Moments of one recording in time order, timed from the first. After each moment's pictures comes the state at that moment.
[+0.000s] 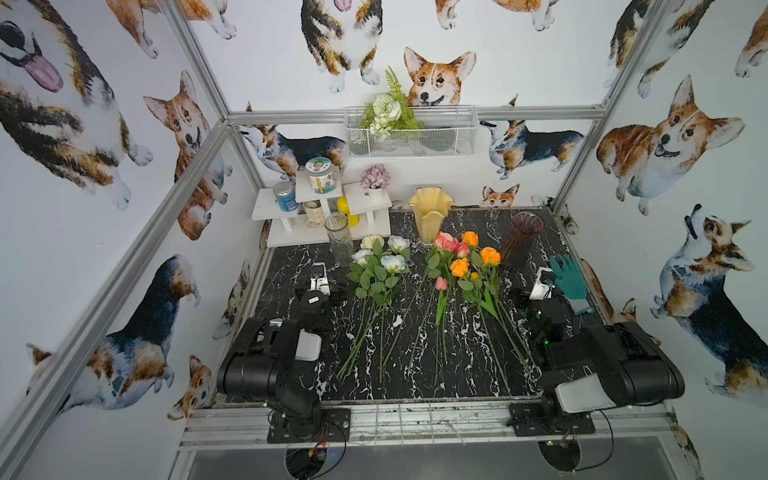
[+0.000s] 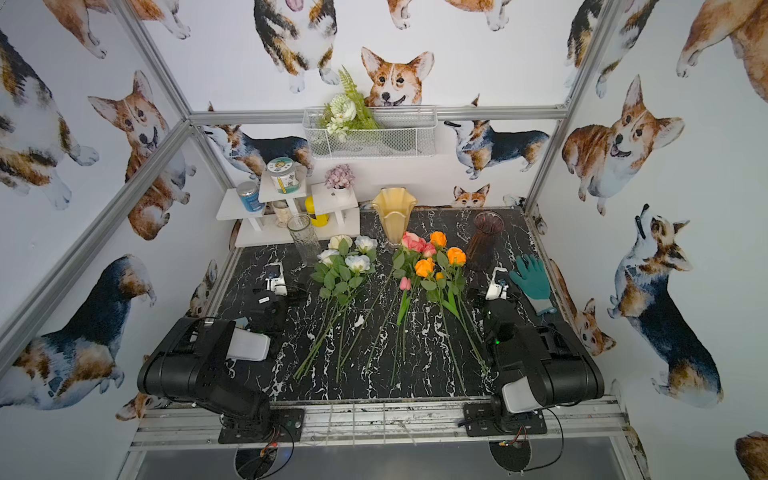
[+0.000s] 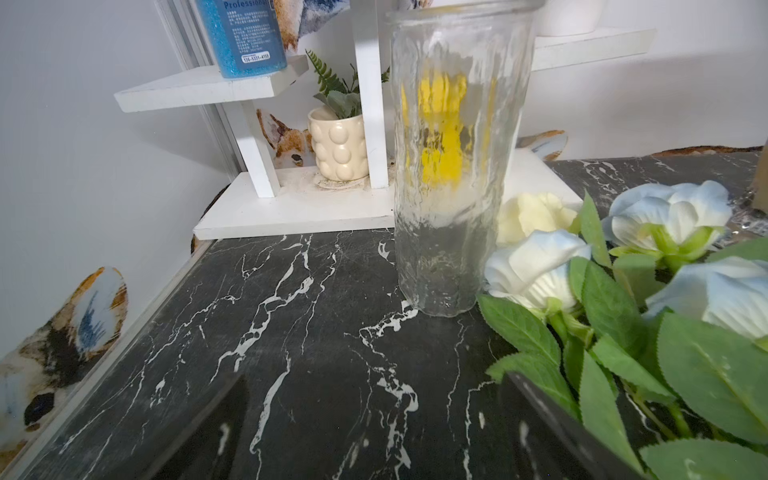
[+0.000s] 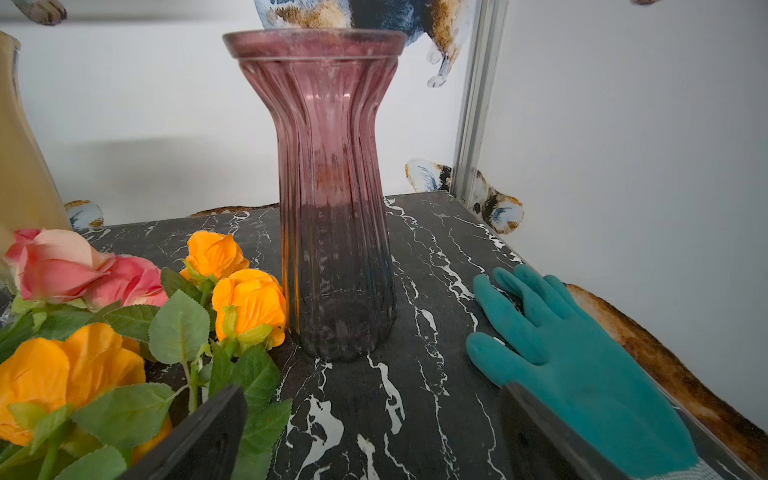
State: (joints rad) left arm -0.07 1.56 0.26 1.11 -0.21 0.04; right arm 0.06 1.45 0.12 1.23 0.30 0.05
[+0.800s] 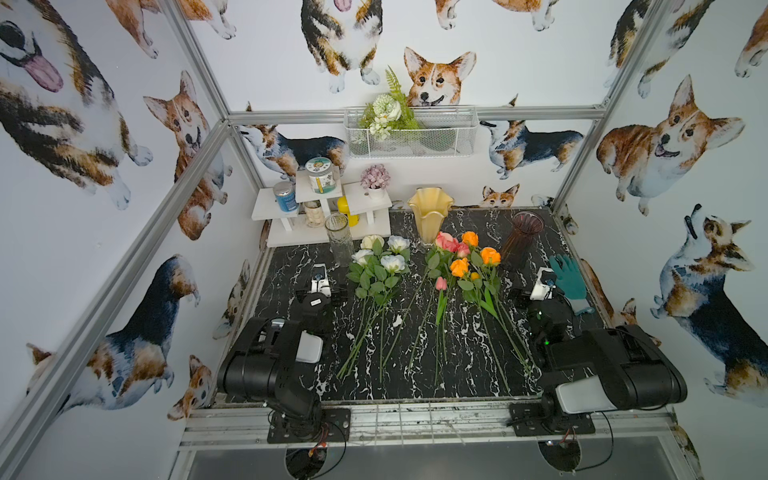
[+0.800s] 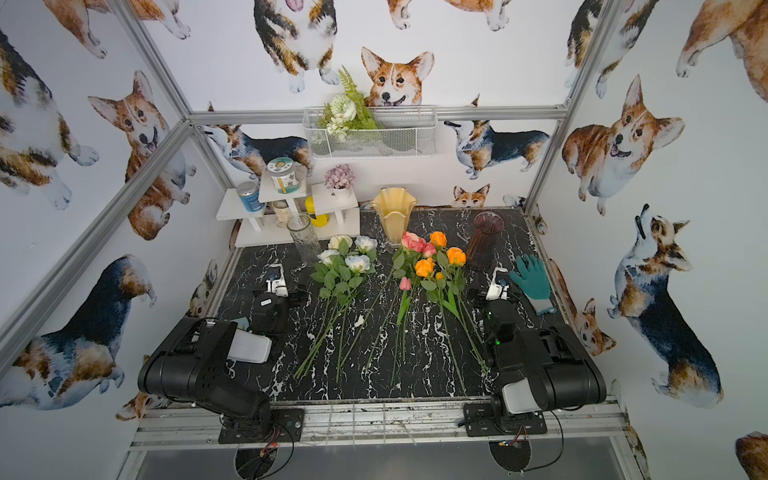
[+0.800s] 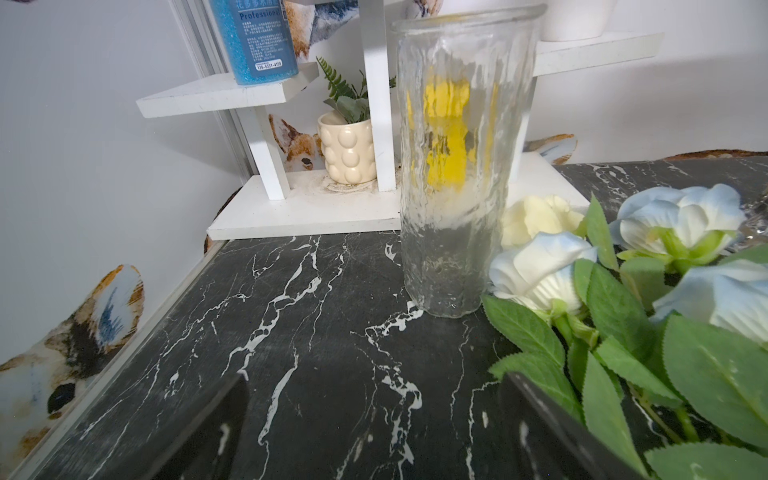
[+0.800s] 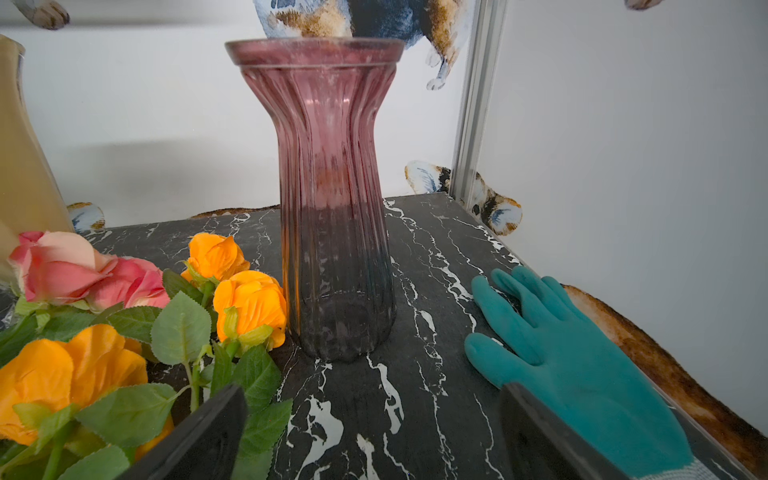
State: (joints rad) left arm -0.11 1.56 0.23 1.15 -0.28 0.05; right arm 0.06 1.38 0.12 1.17 0.31 0.05
